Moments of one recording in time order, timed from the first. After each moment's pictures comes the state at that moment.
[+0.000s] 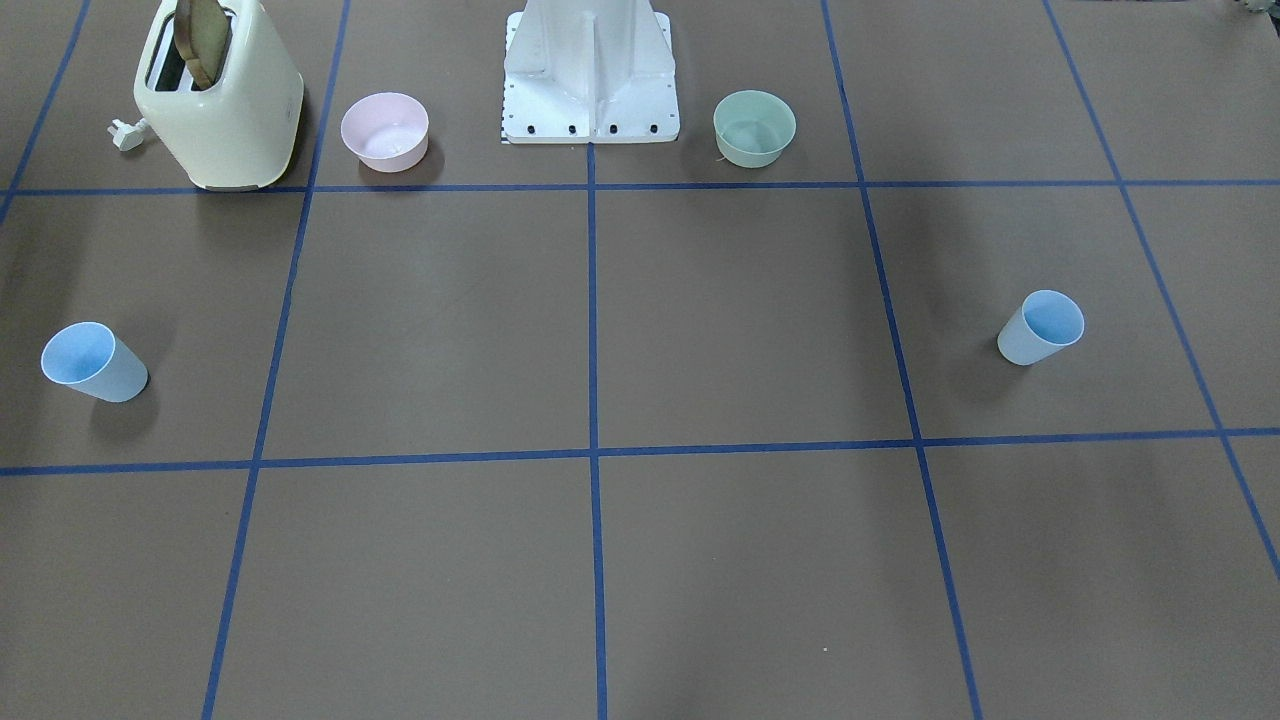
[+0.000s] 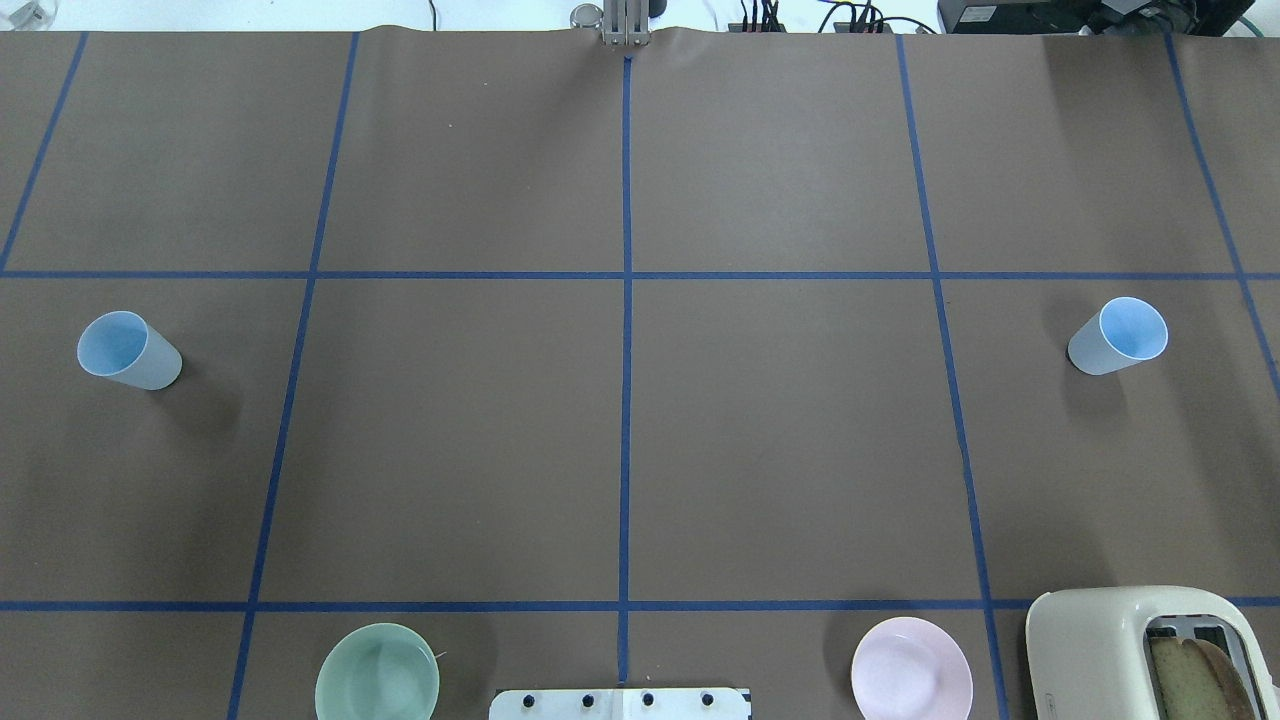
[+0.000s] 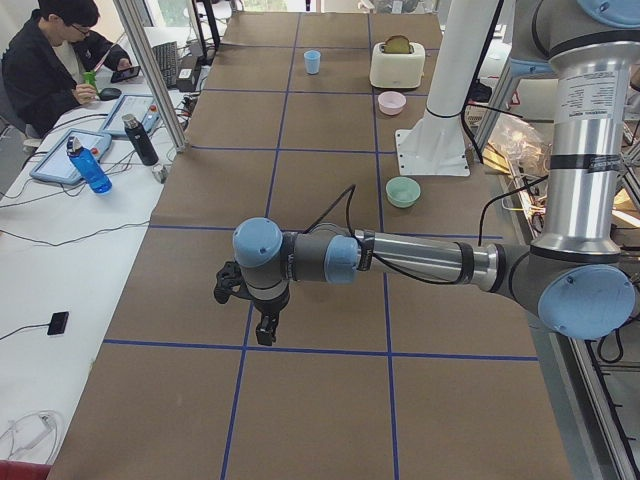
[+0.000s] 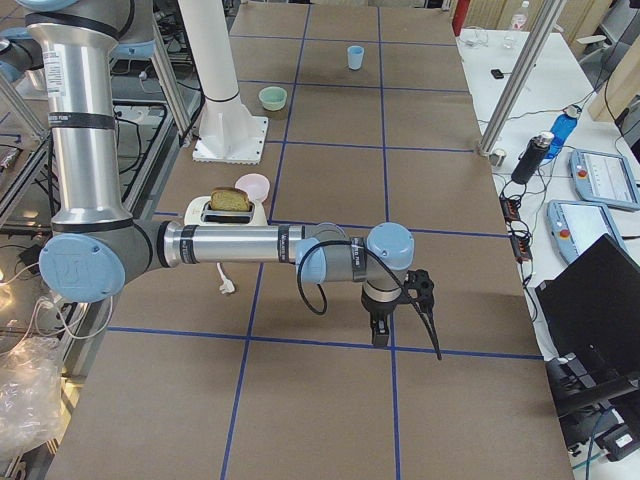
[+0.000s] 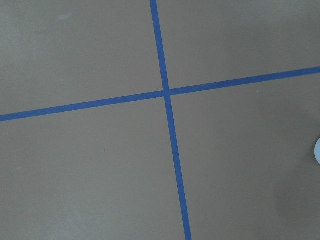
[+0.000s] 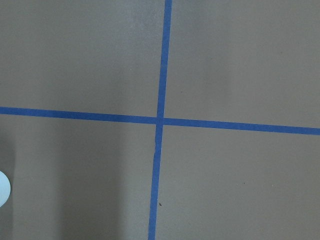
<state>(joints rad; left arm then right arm) -1.56 -1.57 -1.69 -1.50 -2.35 0.12 1.54 -1.54 1.58 -1.50 2.29 0.00</state>
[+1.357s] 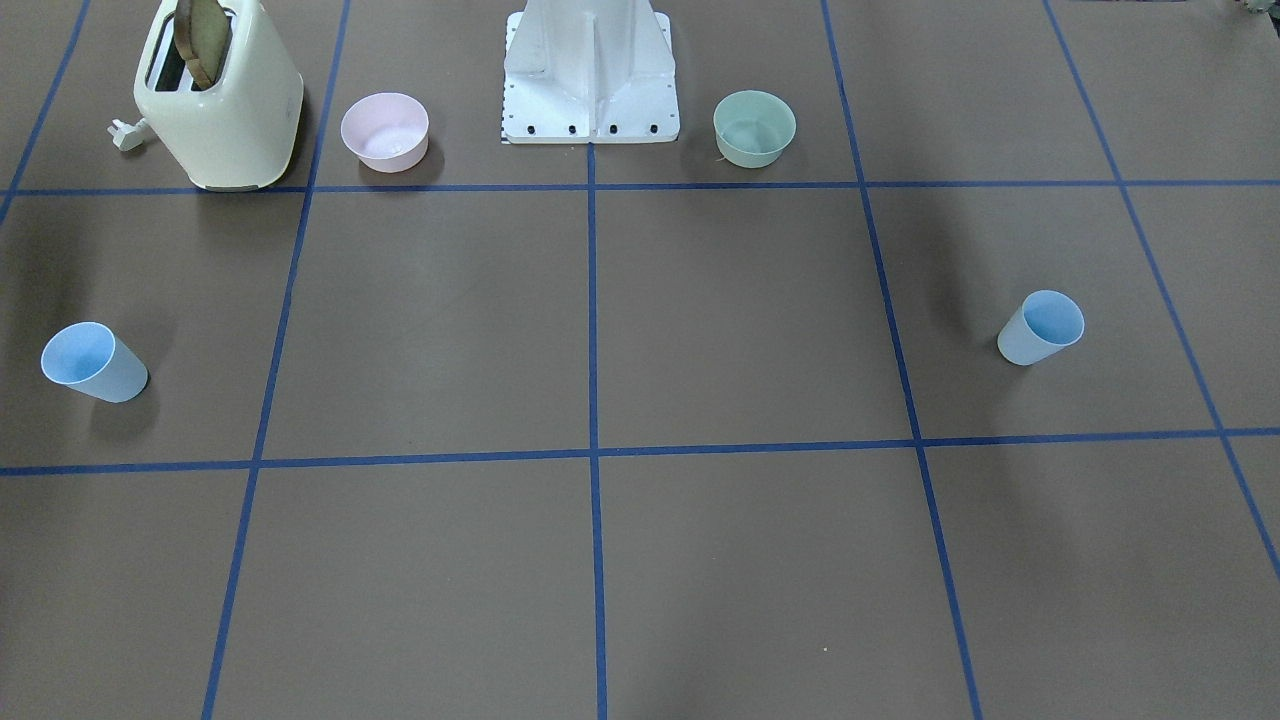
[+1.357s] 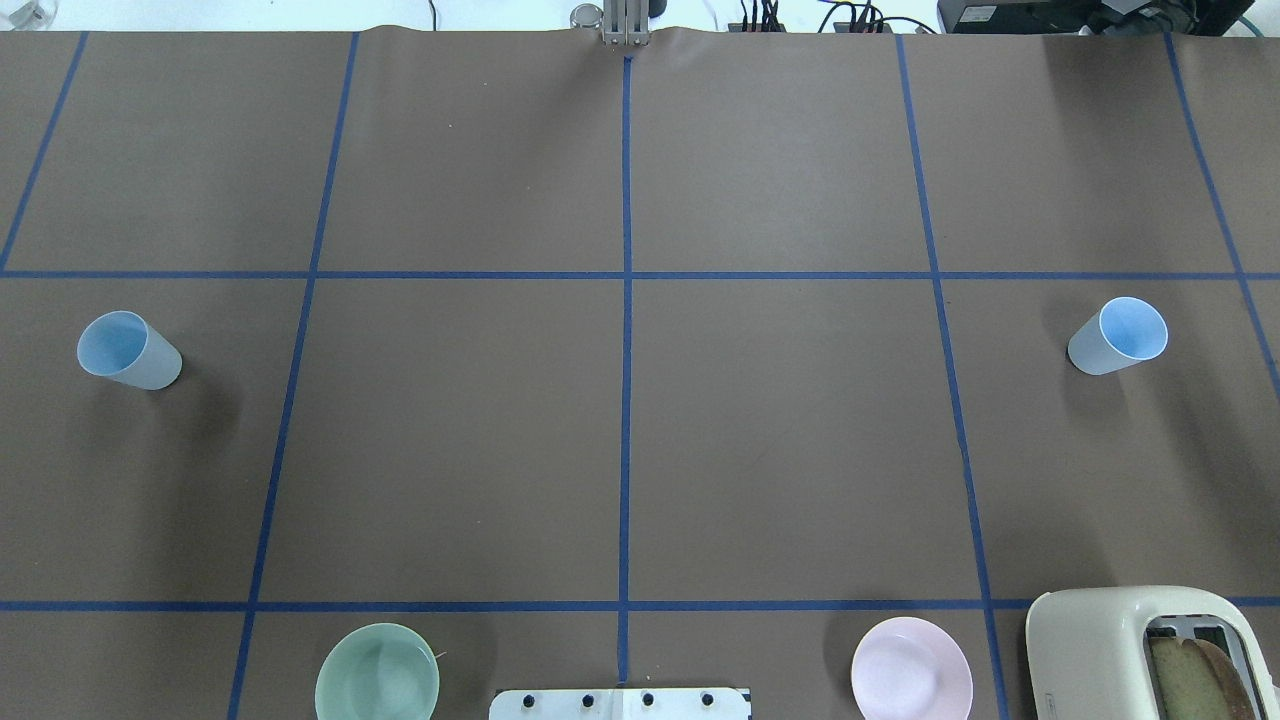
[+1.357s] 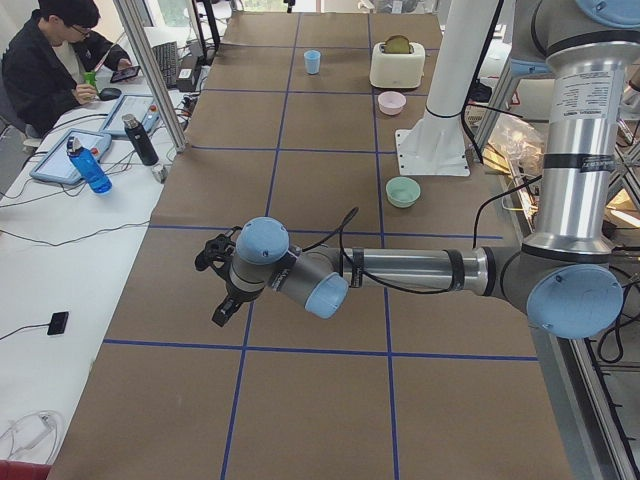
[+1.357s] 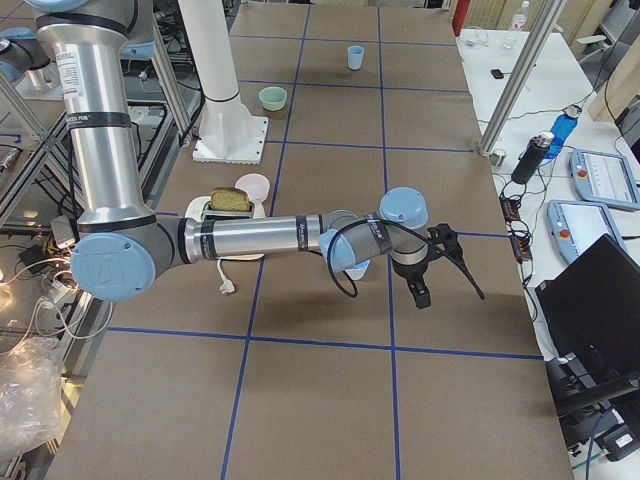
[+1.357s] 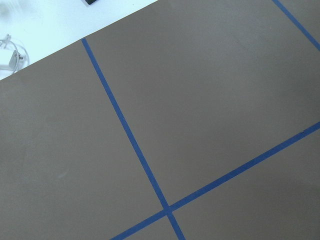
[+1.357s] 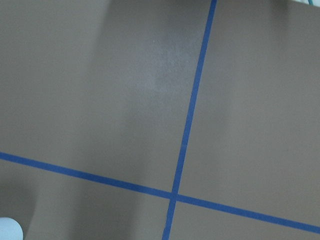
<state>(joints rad) -1.52 -1.60 -1.53 -2.15 -2.35 0.03 1.47 -1.45 1.55 -1.22 2.27 0.09</state>
